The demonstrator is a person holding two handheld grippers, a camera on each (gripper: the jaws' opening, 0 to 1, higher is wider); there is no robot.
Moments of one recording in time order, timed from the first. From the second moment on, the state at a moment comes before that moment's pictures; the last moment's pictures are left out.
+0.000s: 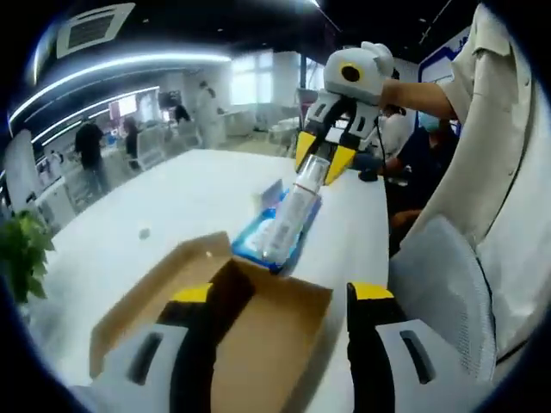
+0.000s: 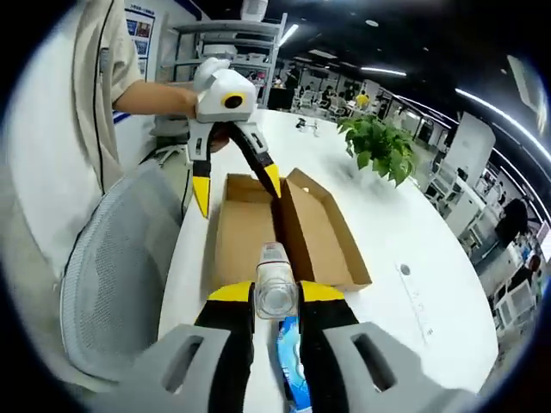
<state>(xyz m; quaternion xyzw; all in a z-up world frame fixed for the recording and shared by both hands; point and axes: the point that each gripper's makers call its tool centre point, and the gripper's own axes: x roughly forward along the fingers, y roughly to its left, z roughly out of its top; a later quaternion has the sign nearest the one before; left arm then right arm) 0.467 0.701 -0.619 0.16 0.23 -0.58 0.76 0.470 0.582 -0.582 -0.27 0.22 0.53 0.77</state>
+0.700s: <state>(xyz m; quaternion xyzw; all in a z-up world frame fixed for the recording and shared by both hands) 0.463 0.748 -0.614 0.12 0.24 -0.50 0.82 0.521 0.541 -0.585 -0.33 0.27 0.52 0.74</state>
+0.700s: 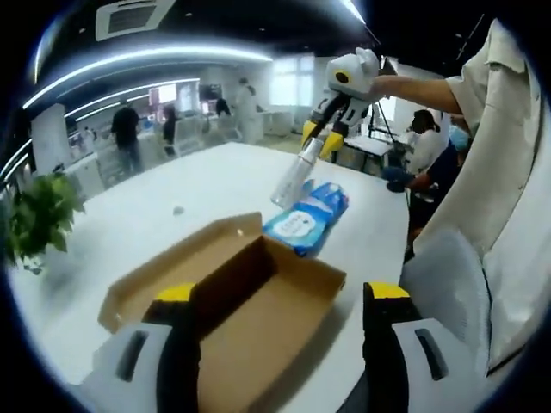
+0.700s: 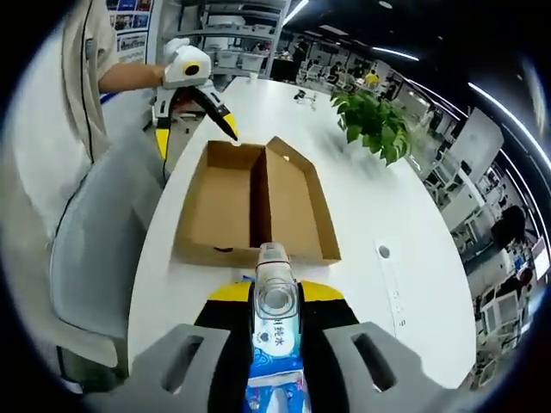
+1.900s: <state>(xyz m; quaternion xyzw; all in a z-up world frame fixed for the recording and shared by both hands) 0.448 0.831 -0.623 0.10 0.27 -0.40 0.87 0.615 0.485 -0.681 -0.41 0.44 0.46 0.66</state>
